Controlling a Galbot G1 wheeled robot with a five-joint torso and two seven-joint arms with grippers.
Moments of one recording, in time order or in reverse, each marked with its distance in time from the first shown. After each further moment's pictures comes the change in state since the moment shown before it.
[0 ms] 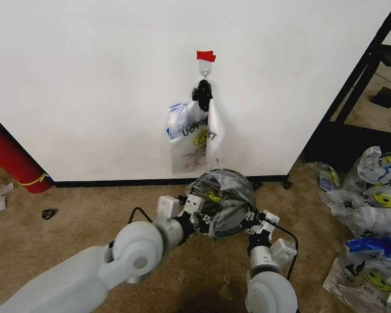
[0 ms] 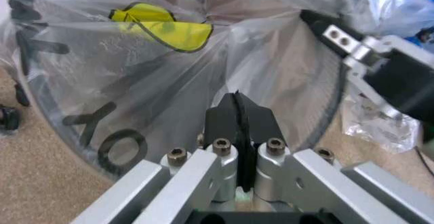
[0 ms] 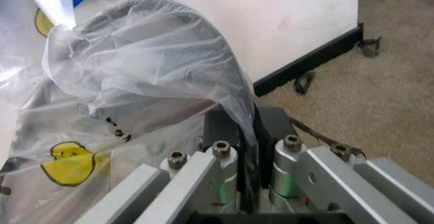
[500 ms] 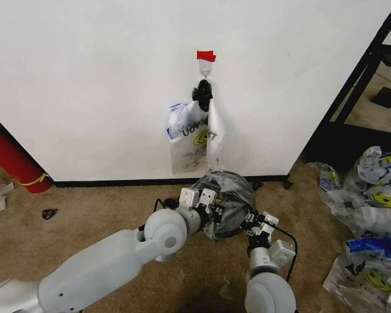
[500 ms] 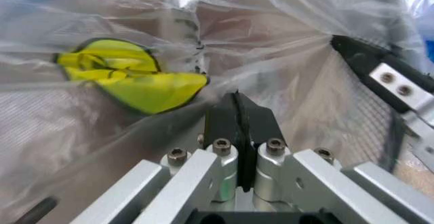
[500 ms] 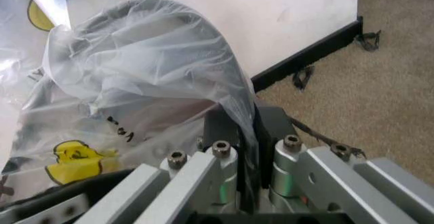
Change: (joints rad) left arm -0.110 -0.156 0.098 0.201 0.018 -0.008 -0.021; right arm -0.004 0.005 -0.002 -0.013 0.002 0.005 -0.003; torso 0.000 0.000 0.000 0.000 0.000
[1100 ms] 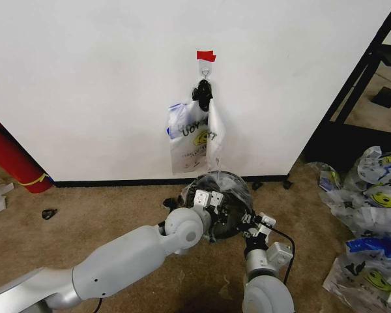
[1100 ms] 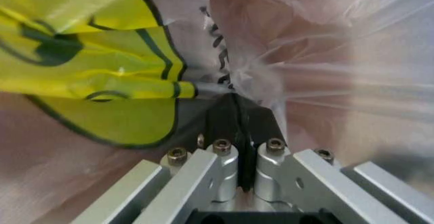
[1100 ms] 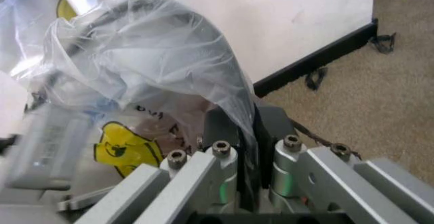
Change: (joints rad) left arm -0.039 -0.096 0.076 0.183 0.052 0.000 -0.003; right arm -0.011 0.001 -0.038 0.019 -0.030 0.008 -0.003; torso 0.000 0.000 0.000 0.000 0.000
